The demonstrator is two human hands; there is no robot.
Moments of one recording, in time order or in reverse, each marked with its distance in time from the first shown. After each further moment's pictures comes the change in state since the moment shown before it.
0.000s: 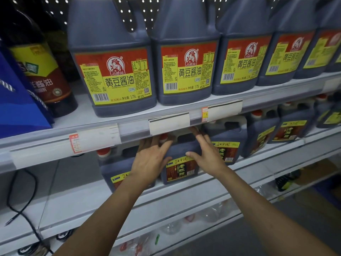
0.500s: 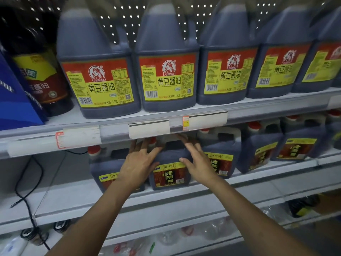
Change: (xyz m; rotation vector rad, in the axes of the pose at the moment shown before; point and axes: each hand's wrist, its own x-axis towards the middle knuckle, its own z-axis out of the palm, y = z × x) left_hand 0.003 0.015 0.011 0.168 0.119 -0.048; right_hand 0.011 0.030 -0.009 0.123 -0.087 -0.171
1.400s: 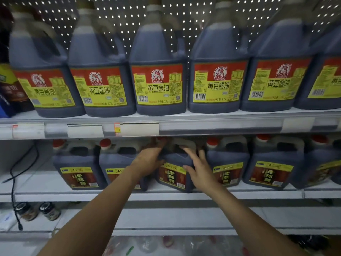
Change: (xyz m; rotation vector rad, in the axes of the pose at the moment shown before) left_hand 0.117 0.172 0.004 -0.364 -0.274 -0.342; right_hand -0.002 0.138 -0.141 0.094 -0.116 -0.133
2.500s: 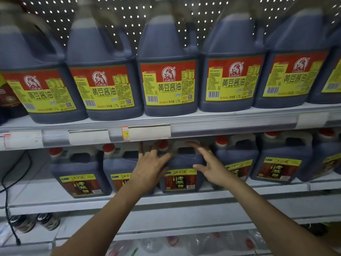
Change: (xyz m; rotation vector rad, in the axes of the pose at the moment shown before) left_hand -0.032 -0.024 0.007 0.268 0.281 0.260; right_hand 0.018 -0.012 -0.014 0.140 -0.141 0.162
